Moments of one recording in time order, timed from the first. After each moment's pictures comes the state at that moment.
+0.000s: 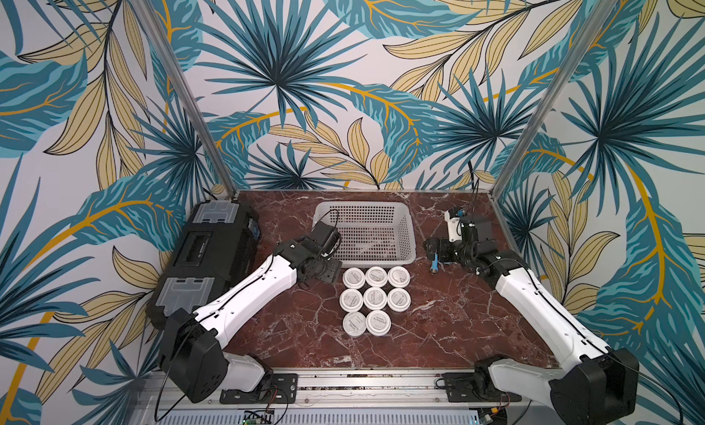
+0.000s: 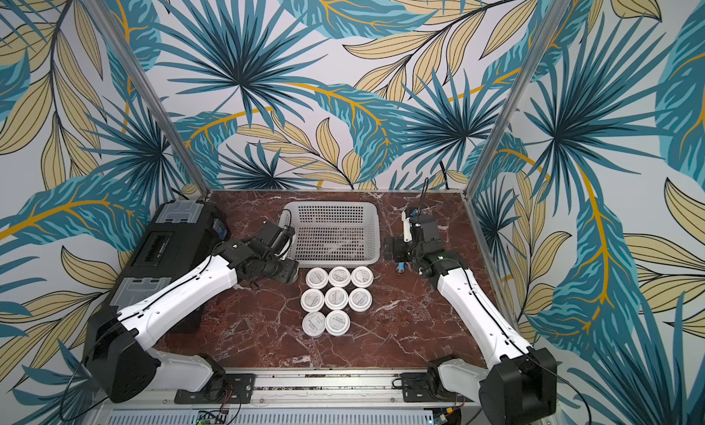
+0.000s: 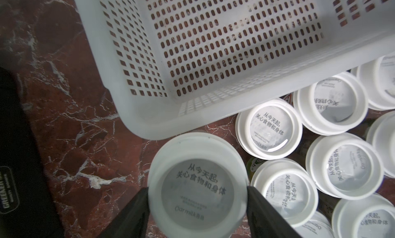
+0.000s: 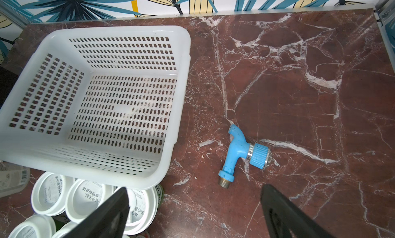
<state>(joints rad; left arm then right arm) -0.58 1.40 1.21 -0.91 -0.14 -0.23 0.24 1.21 1.01 -0.52 0.01 0.20</state>
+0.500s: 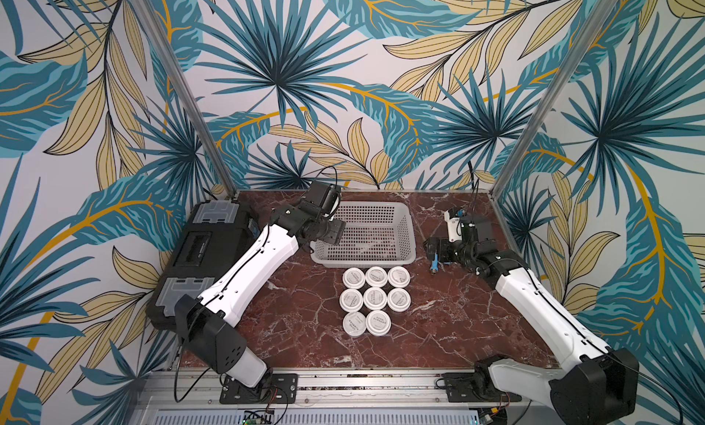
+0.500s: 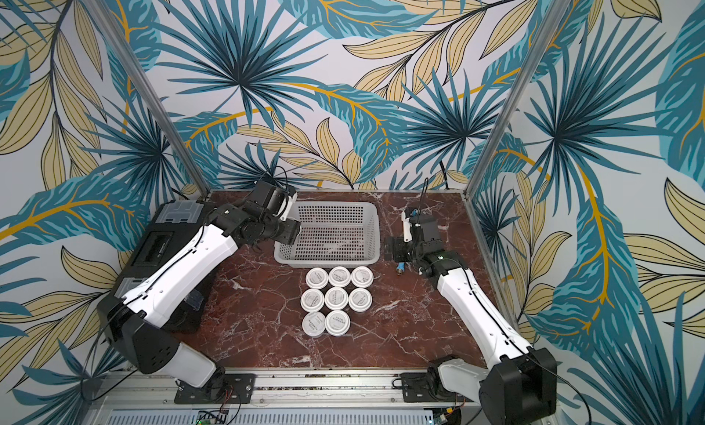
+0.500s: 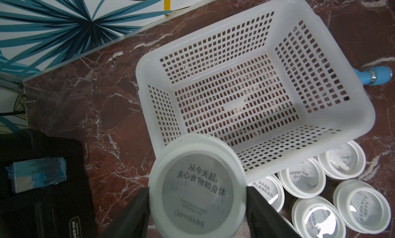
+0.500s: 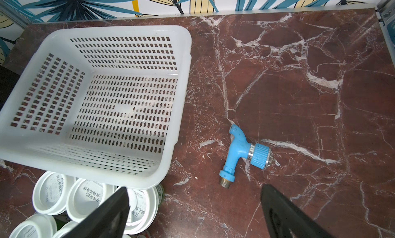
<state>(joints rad) -0.50 1.59 1.63 -0.95 -0.15 -0.10 0.24 1.21 1.01 -0.52 0.01 0.20</state>
